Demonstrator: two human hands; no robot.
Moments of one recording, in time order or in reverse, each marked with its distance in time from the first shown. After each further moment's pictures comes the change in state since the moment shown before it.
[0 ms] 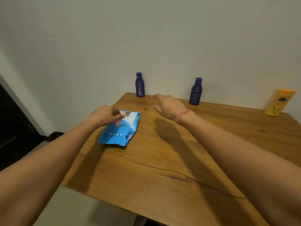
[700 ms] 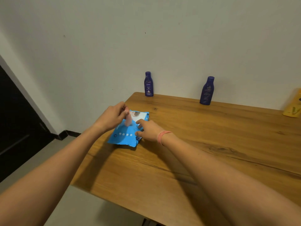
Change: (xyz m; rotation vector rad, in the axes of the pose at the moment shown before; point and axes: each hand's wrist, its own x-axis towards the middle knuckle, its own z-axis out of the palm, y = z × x) left_hand -0.023 -0.007 0.003 -0.334 0.229 0.154; right_hand 0.009 -0.077 0.102 0.327 -0.369 -0.024
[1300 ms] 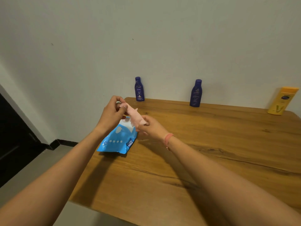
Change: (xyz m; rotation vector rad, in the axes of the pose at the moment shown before) left_hand 0.013 0.051 0.010 -0.500 0.206 -0.042; right_hand -0.030 0.026 -0.024 0.853 0.179 0.010
